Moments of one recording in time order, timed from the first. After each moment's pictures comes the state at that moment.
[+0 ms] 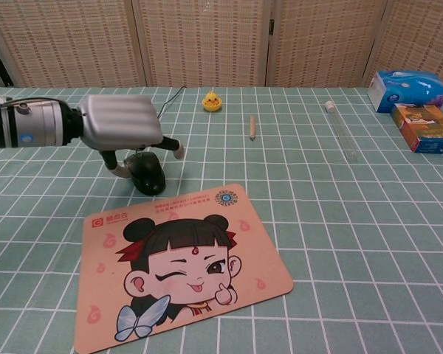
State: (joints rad) left arm -1.02 -1.58 0.08 -0.84 1.91 0.95 0.07; right arm 0.13 -1.02 0.04 -1.50 -1.50 1.36 0.41
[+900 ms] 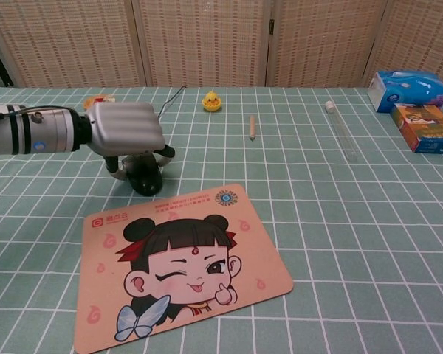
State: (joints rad) left arm -1.04 -1.60 0.09 -0.85 1.80 0.87 0.18; right arm 0.13 -1.02 0.05 -1.49 -1.49 1.36 0.44
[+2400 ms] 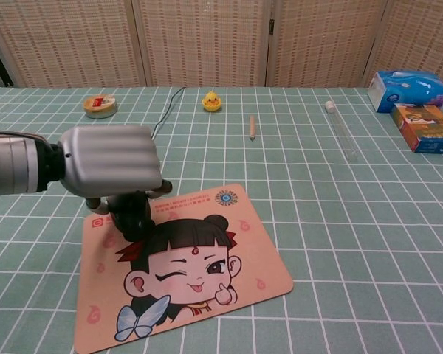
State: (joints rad) left arm -0.93 -1.37 0.03 -1.58 1.50 0.77 0.95; right arm 0.09 -0.98 0.02 -1.53 -1.58 1.47 0.47
